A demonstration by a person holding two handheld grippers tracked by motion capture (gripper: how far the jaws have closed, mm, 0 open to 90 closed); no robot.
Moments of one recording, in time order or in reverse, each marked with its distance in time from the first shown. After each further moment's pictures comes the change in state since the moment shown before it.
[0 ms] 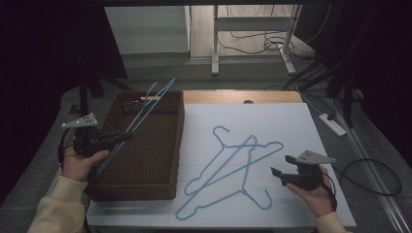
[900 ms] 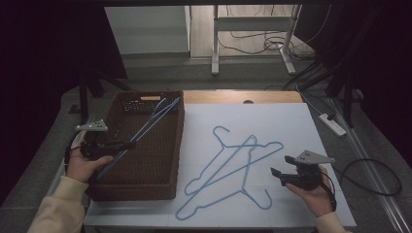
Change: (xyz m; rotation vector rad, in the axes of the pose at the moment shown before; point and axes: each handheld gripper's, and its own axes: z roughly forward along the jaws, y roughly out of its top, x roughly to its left) left arm 0.014 -0.016 0.023 0.161 -0.025 -0.013; right arm 0.001 0.000 0.002 0.011 -0.003 -0.001
